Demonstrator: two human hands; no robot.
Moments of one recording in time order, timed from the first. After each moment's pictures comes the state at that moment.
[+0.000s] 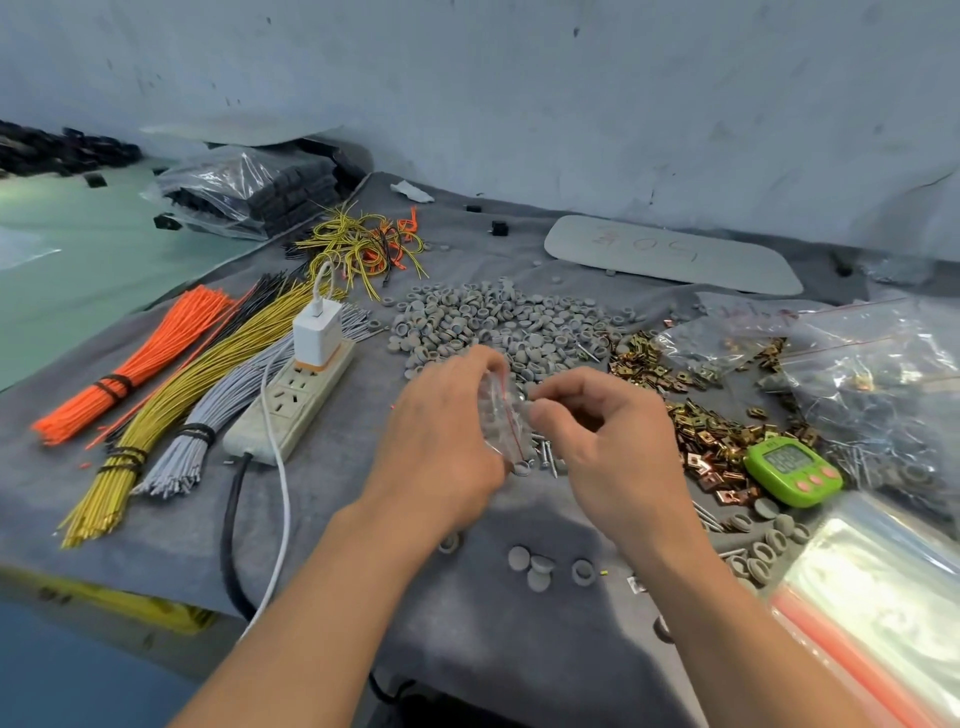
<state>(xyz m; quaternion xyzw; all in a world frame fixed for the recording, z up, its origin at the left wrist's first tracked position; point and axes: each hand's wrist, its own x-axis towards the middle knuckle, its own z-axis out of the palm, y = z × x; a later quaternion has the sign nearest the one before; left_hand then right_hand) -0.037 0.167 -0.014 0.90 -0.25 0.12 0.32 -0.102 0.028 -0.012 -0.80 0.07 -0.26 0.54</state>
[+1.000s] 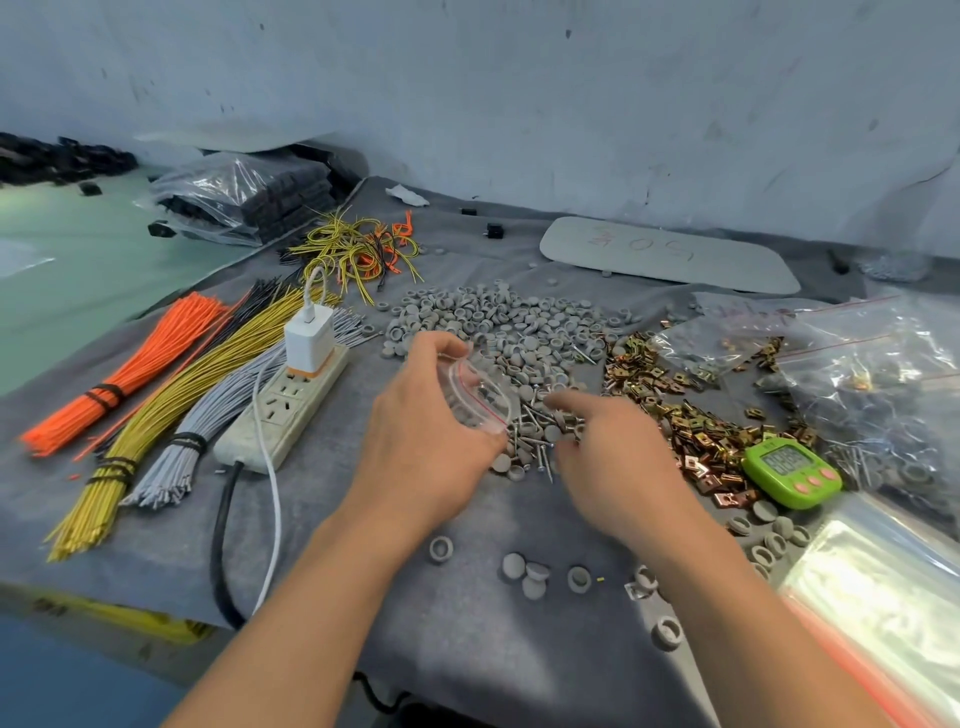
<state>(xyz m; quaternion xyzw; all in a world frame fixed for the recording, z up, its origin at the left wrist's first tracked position) -0.038 0.172 -0.009 0.88 -0.19 0.09 0.43 -0.090 0.008 -0.022 -0.95 0.17 -0.10 0.24</state>
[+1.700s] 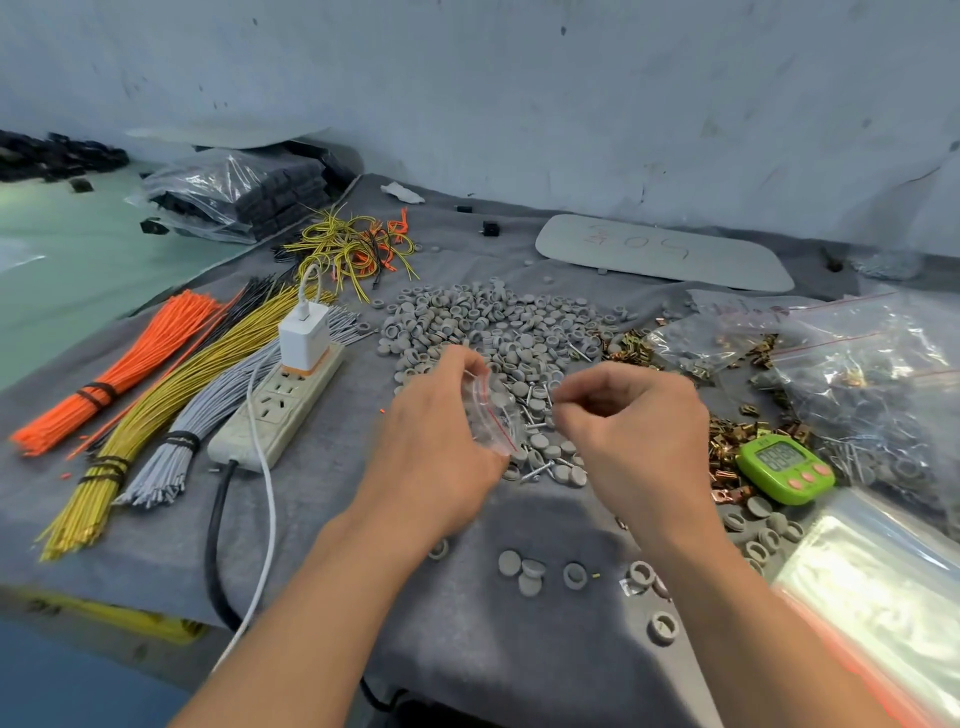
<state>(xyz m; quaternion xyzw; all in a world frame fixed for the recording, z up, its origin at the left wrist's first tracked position) -0.041 0.163 -0.013 0.90 -0.21 0.07 0.38 -0.103 0.012 -0.005 -0.82 0.18 -0.29 0.45</state>
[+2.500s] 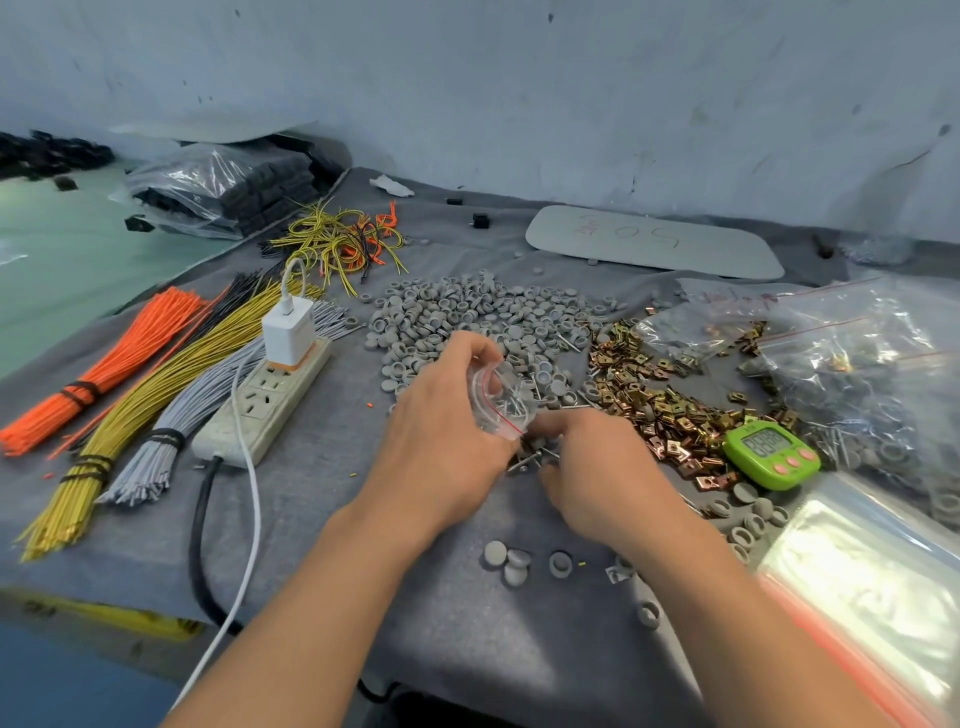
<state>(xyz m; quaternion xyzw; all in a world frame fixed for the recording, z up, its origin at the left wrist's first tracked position) -0.045 0.150 -0.013 0.87 -0.24 0.06 0.43 -0.099 0.008 -0.019 -0.96 0.17 0.00 0.23</state>
